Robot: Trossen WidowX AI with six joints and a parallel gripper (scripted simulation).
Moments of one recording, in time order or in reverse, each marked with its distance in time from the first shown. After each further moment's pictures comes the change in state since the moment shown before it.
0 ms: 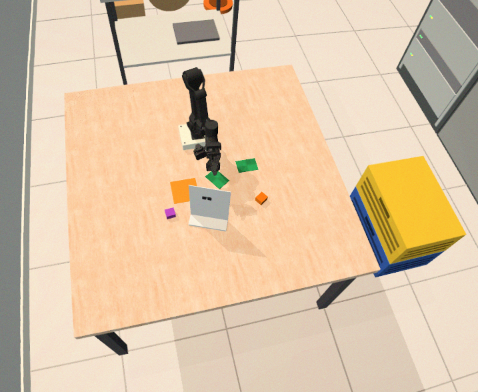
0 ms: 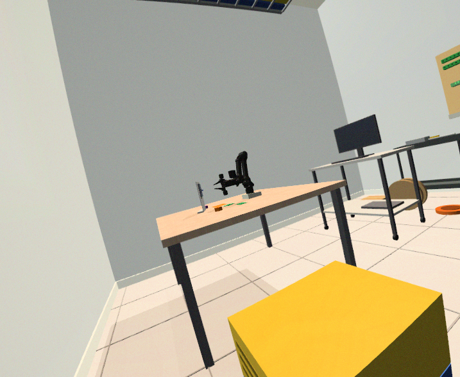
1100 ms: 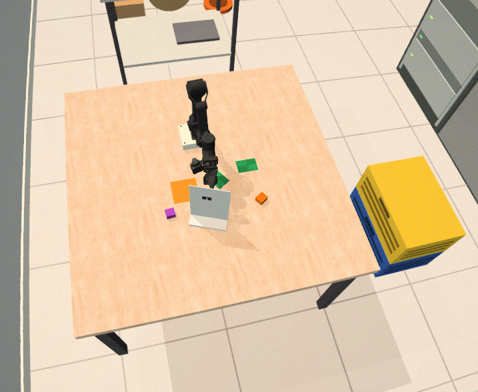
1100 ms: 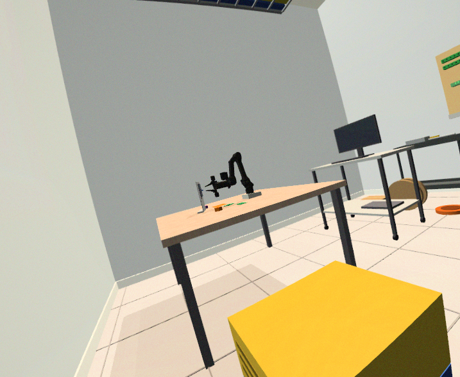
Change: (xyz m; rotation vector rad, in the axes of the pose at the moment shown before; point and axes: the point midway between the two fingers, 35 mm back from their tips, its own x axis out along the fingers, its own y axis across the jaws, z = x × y) arm 0.073 0.004 0.019 0.013 -0.002 0.015
